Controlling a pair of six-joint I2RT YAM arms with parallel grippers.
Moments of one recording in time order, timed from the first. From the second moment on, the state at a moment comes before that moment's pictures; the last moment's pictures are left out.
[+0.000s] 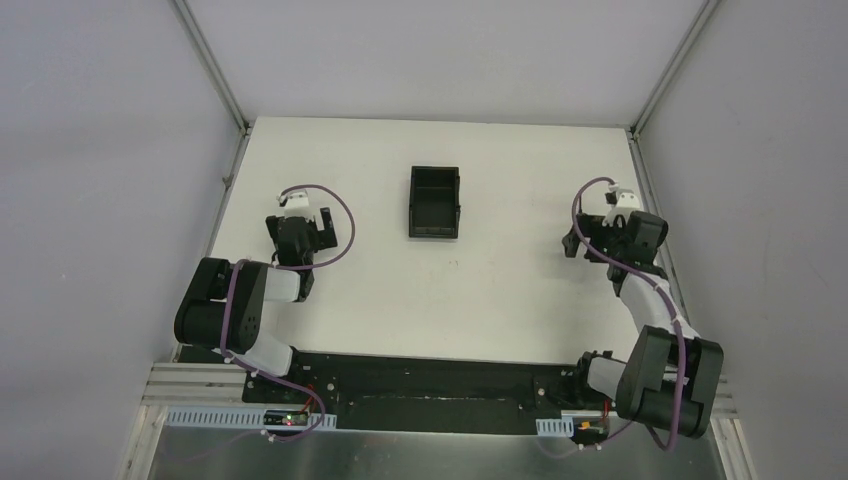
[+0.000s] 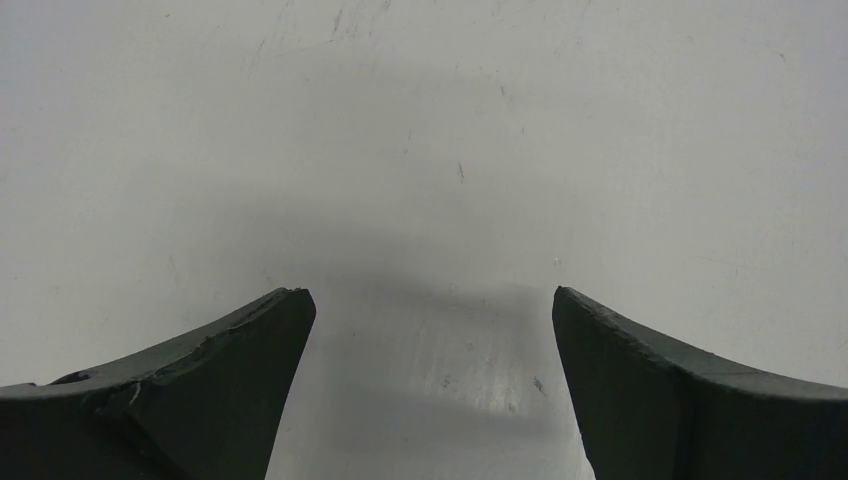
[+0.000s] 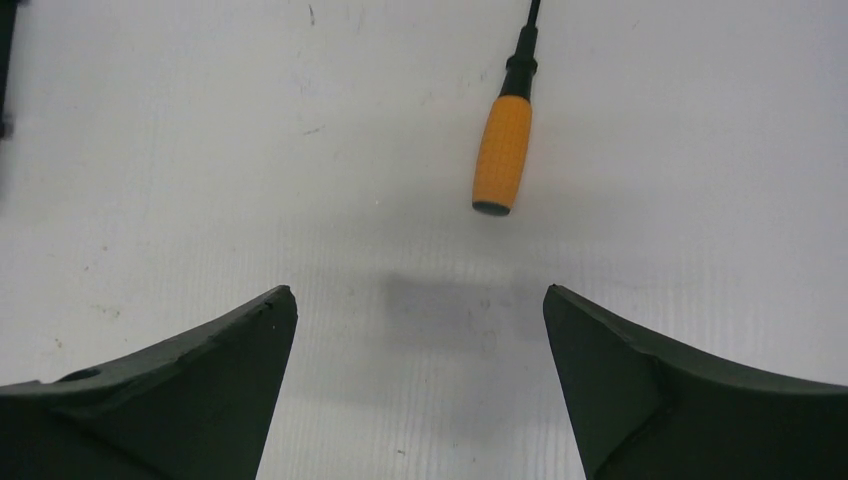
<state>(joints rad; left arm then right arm) -0.09 1.52 0.36 0.90 -0.25 -0.09 -0.24 1.15 0.51 0.00 -0.34 -0.06</state>
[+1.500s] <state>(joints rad) -0.09 1.52 0.36 0.90 -0.25 -0.09 -0.14 1.98 1.39 -0.56 -0.04 -0.06</state>
